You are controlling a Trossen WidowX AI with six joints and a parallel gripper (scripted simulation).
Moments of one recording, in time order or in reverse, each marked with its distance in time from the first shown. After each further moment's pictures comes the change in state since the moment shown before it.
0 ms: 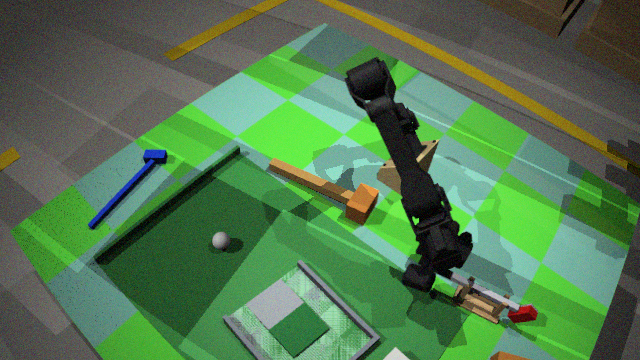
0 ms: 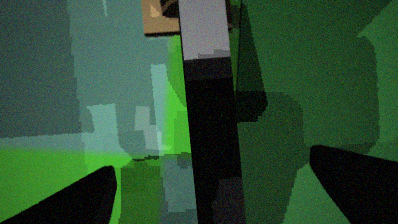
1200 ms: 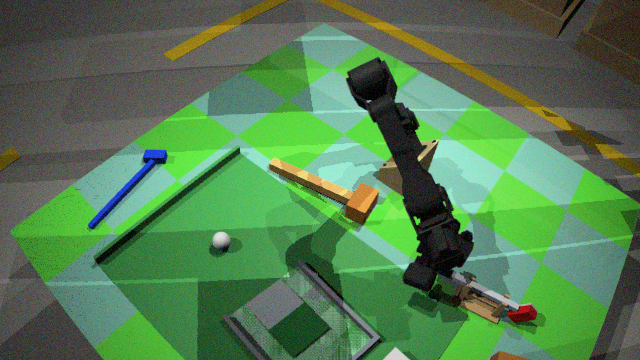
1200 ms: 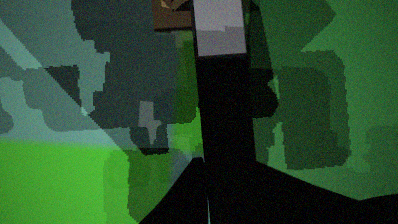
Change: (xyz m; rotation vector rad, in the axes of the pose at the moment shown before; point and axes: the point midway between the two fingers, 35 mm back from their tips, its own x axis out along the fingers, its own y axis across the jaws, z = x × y) arm -0.002 0.004 -0.001 -0.002 0.016 0.016
